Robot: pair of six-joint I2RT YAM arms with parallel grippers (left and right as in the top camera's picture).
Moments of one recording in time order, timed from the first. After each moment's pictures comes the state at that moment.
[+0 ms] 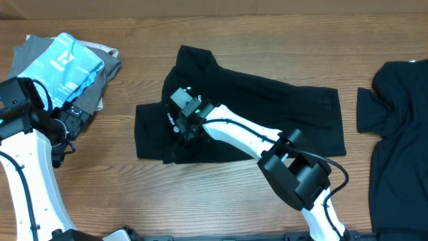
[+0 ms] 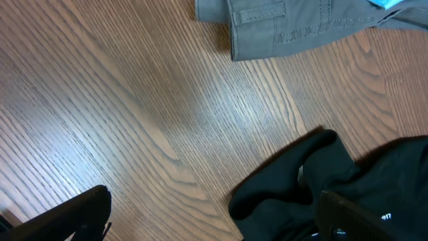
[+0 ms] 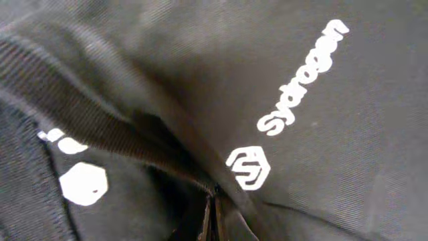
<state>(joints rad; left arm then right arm) 0.47 1.42 1.29 -1.15 0.03 -0.62 0.83 2.19 1.63 -0.67 0.15 0.33</state>
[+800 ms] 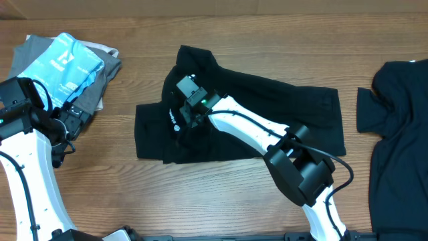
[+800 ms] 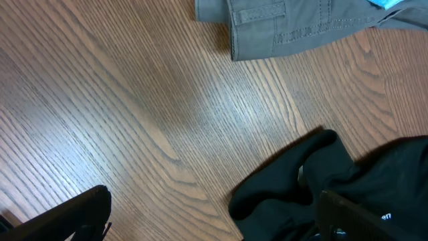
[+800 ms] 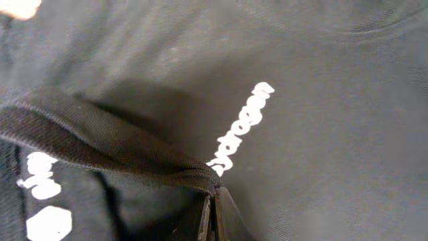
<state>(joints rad) 0.47 1.42 1.29 -1.15 0.03 -0.62 0.77 2.19 1.67 -0.65 0.20 0.28</state>
